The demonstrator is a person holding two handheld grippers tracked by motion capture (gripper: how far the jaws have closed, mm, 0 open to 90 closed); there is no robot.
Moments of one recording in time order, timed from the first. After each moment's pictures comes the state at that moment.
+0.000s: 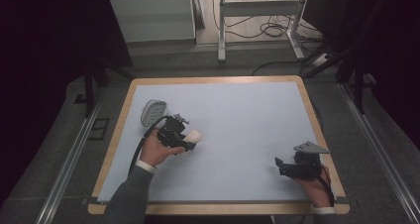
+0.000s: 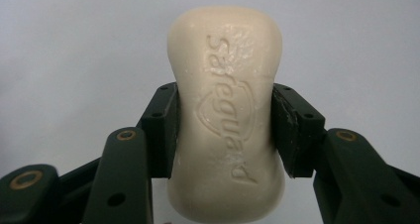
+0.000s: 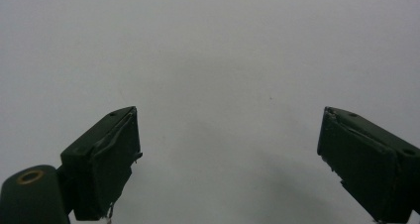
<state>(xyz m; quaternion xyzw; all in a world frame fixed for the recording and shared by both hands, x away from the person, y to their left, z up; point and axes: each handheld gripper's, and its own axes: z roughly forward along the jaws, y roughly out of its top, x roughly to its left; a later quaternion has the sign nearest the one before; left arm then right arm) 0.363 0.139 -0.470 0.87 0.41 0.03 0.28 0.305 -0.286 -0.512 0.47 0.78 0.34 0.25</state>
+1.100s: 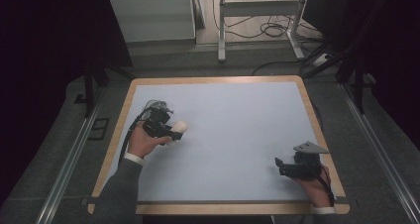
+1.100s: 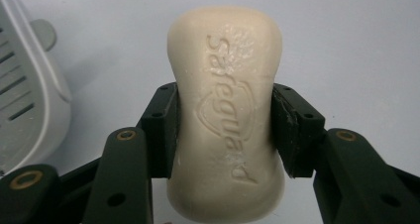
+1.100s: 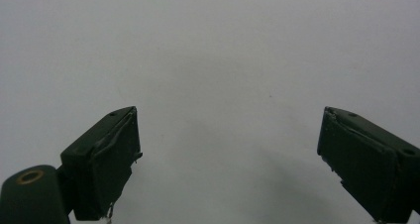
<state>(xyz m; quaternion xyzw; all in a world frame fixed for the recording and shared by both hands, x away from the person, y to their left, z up) 0.382 0.183 -0.461 0.84 0.46 0.05 0.28 0.305 -0.286 -0.513 0.47 0.78 0.34 0.25</state>
